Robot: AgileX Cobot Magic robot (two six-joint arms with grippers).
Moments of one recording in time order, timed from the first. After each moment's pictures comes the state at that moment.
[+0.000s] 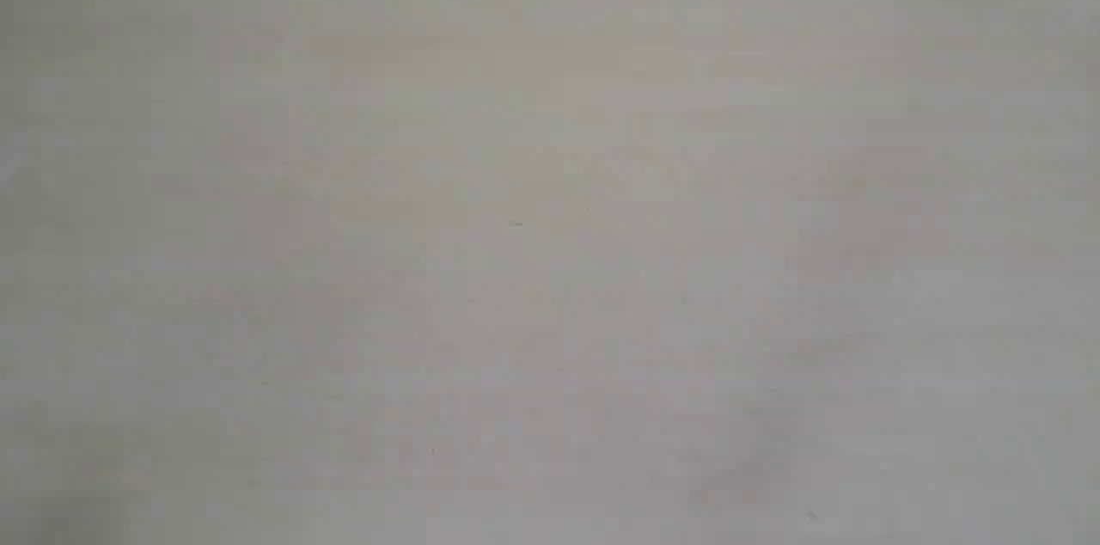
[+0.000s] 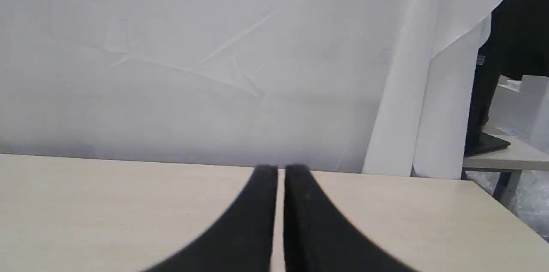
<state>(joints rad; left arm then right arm) 0.07 0.00 0.00 0.07 0.26 -0.07 -0.13 0.04 0.00 -0.10 -0.02 0.03</state>
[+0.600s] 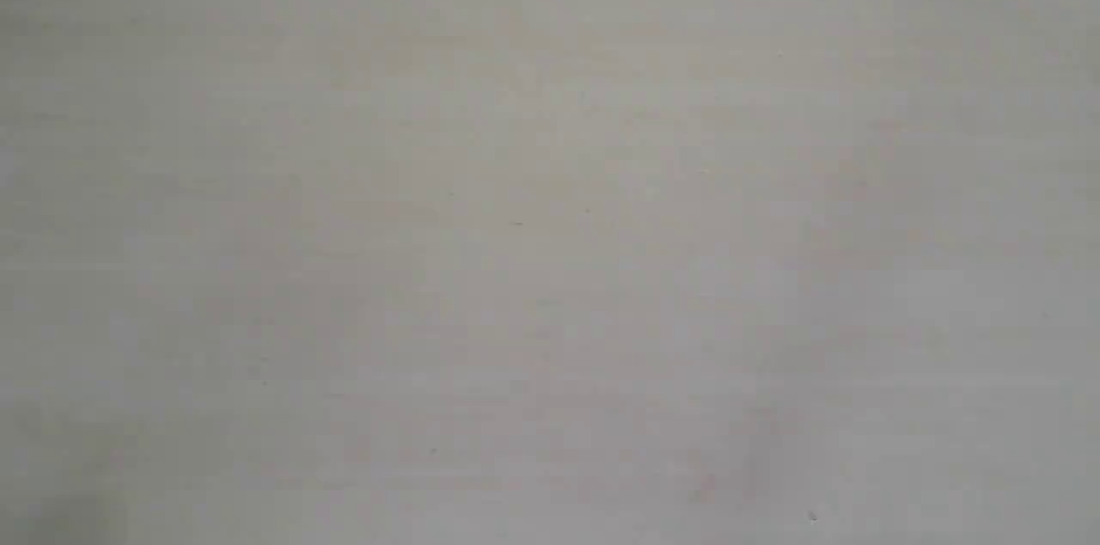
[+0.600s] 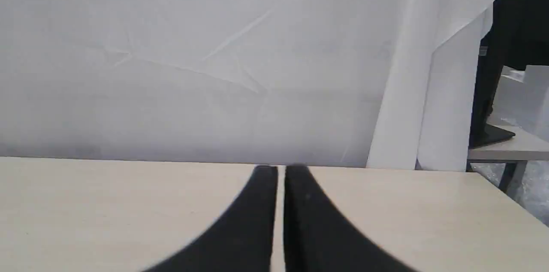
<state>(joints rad) 0.07 0.00 0.00 0.07 0.26 -0.07 -0.13 0.04 0.00 -0.08 -0.01 0.04</state>
